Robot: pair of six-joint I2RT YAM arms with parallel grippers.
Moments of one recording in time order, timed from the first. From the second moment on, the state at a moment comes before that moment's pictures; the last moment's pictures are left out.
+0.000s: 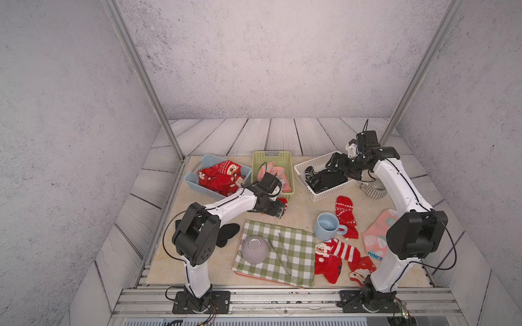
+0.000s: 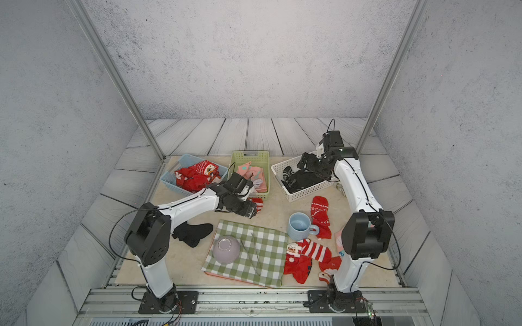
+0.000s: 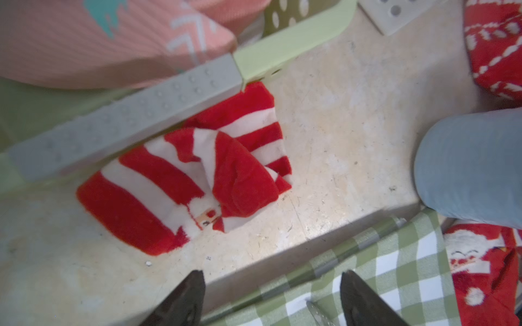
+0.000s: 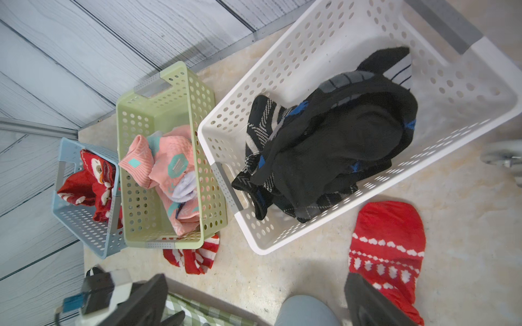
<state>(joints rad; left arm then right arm) -0.66 1.85 1.34 -0.62 0.16 -0.24 0.08 1.76 1.77 -1.00 -0.32 0.39</state>
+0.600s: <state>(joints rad) -0.69 1.99 1.37 -0.51 0.10 -0.28 0.08 1.69 1.68 -0.96 -0.36 0.40</state>
